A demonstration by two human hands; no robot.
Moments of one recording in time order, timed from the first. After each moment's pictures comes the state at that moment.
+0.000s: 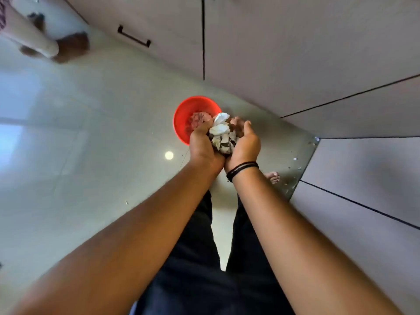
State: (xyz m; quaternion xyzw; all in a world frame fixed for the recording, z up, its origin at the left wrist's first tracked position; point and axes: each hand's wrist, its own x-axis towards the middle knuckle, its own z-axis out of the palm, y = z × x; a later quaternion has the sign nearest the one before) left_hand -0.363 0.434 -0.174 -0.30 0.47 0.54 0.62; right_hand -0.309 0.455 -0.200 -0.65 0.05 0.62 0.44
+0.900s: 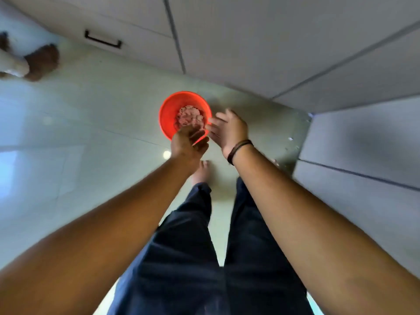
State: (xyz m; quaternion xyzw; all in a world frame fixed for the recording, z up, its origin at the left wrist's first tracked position) left_hand -0.390 0.427 -0.241 -0.16 0.64 0.39 0.64; right_hand -0.295 0.475 -0.233 -0.67 0.00 0.70 0.26
